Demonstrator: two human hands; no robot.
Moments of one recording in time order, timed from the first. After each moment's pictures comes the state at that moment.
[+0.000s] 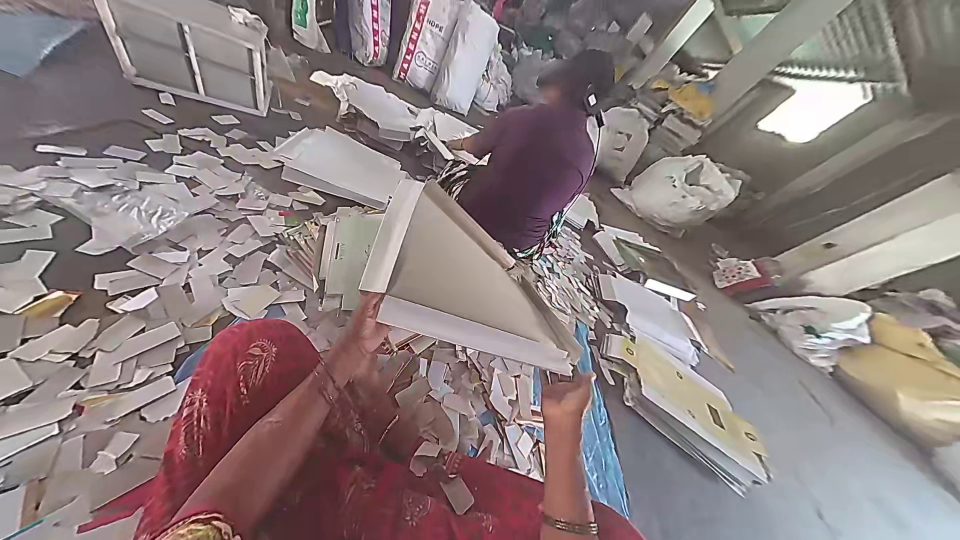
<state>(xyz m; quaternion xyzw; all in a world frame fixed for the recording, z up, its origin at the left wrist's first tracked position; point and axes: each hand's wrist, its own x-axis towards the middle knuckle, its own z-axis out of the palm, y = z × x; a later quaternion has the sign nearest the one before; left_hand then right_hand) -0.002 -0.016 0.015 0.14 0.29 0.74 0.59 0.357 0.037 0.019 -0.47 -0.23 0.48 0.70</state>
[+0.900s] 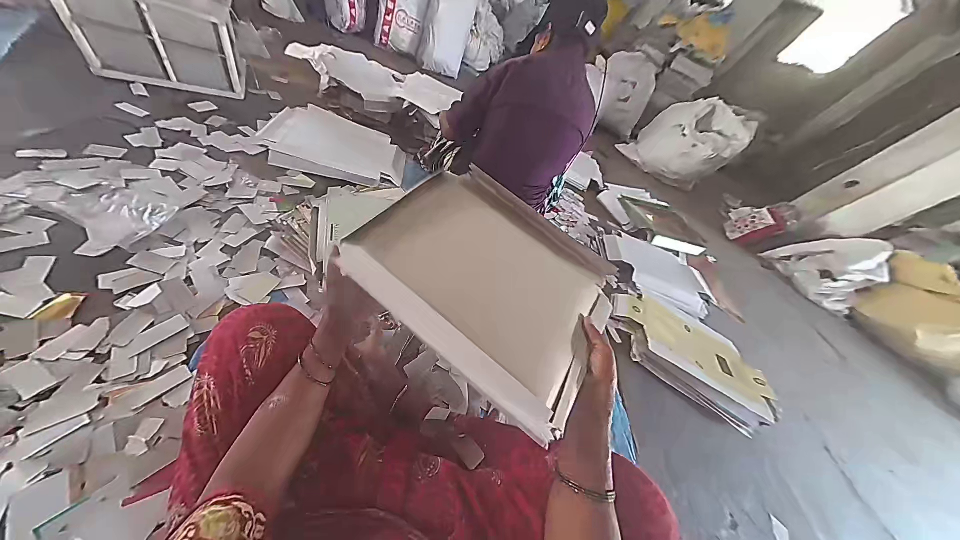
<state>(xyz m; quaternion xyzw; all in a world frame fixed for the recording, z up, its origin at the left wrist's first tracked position) -0.025 -0.028 0.010 0.17 0.23 0.77 0.57 0.363 -0.006 0.066 -0.54 -0.37 0.41 0.64</state>
